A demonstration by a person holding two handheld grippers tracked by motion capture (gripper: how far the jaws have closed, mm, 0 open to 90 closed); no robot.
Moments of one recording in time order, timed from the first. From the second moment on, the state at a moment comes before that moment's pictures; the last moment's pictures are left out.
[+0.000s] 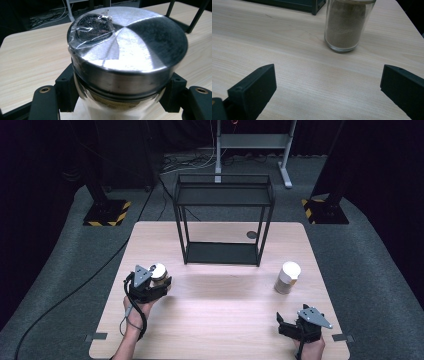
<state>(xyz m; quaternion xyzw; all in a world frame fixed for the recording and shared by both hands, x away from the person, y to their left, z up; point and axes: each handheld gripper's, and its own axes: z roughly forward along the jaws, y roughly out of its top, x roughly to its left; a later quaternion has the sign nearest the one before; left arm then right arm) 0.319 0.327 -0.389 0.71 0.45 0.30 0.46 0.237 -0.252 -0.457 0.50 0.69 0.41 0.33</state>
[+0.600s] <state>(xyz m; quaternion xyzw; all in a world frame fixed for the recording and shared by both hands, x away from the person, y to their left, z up) 0.335 0.317 -0.369 0.72 0.43 0.28 0.47 0.237 -0.255 -0.458 0.50 0.69 0.41 0.33</state>
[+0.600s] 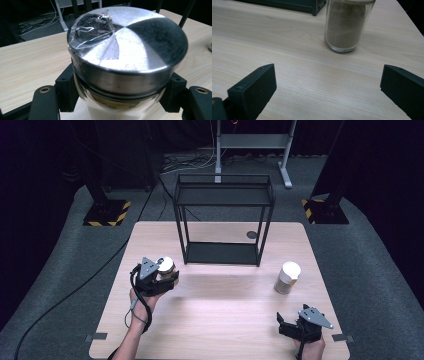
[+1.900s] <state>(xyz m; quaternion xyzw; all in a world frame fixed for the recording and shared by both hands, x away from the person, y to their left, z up) 0.355 0.317 -0.325 0.73 0.39 0.27 0.49 0.239 -0.254 -0.457 0.51 0.69 0.41 0.33</state>
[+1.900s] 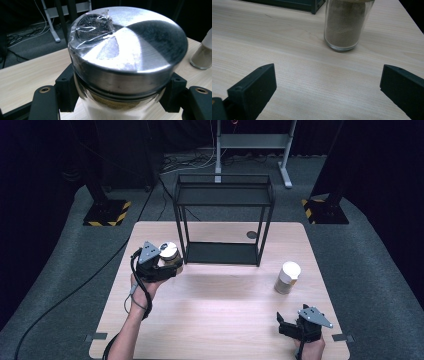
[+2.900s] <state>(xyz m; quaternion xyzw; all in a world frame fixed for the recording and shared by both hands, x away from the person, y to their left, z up) 0.391 0.310 -0.290 0.74 0.37 0.24 0.51 0.241 -0.251 -0.454 0.50 0.70 0.40 0.32</state>
